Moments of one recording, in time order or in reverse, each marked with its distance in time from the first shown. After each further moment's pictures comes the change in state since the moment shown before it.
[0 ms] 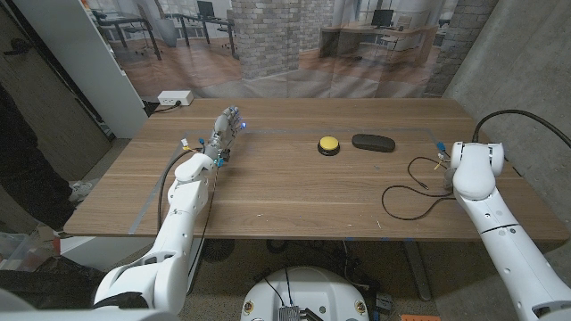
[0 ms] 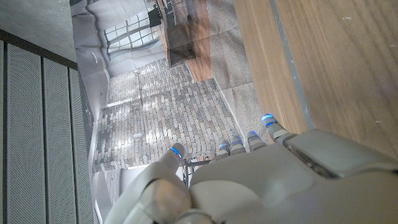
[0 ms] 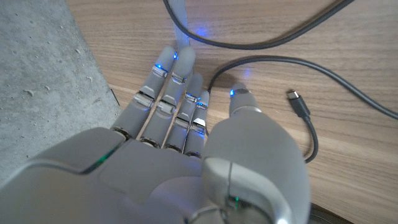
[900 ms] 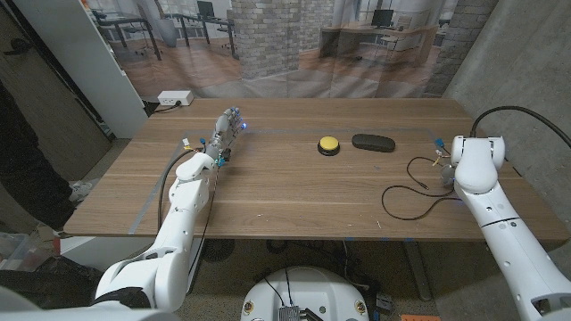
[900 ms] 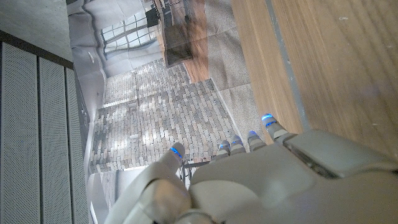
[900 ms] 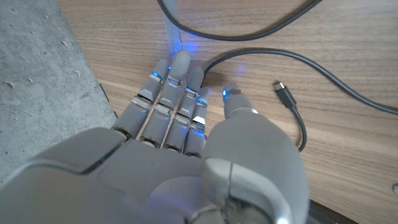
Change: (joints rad) left arm -0.026 0.002 0.003 0.047 0.003 -0.008 -0.002; left_hand 0.000 0.000 0.004 -0.004 0.000 0.000 0.000 0.000 0.000 0.000 0.000 0.000 0.000 0.000 0.000 0.000 0.000 0.000 0.000 0.000 0.000; right arm 0.022 -0.012 -0.006 -0.003 0.040 0.027 -0.005; right_hand 0.041 0.042 0.132 -0.076 -0.033 0.212 -0.030 0.066 -0.033 0.215 -0.046 0.029 0.021 -0.060 0.022 0.276 0.050 -0.091 0.009 -0.169 -0.056
